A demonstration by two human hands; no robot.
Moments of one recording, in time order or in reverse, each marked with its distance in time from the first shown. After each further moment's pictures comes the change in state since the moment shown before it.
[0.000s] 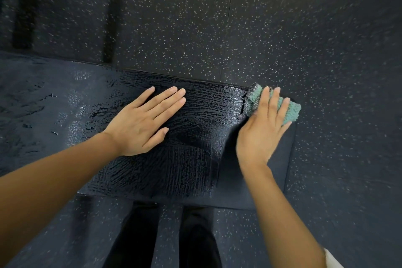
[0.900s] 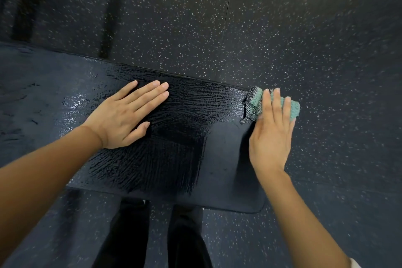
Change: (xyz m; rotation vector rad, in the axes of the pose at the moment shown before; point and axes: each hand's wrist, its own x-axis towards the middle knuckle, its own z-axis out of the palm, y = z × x) left_hand 0.002 0.005 -0.002 0.017 -0.015 -0.055; right_hand 0.021 0.061 -0.024 -0.022 -0.082 -0.203
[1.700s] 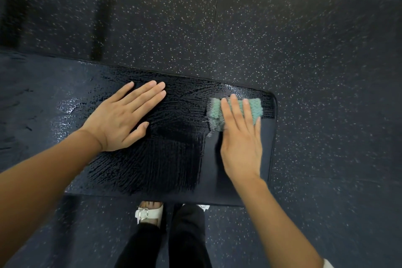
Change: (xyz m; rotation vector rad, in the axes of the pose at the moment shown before) left_hand 0.000 0.001 0.001 -0.018 0.037 0.000; right_hand -0.040 -0.029 0.020 -0.060 -0.055 -0.227
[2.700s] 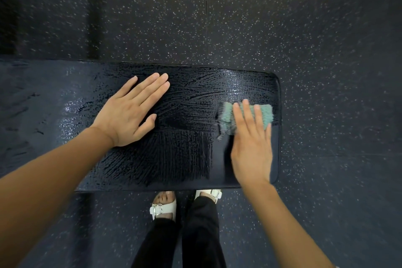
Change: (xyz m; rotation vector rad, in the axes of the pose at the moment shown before) left_hand -0.001 -0.002 0.003 -0.005 0.032 0.013; right_hand -0.046 -0.004 0.008 -0.009 0.007 0.158
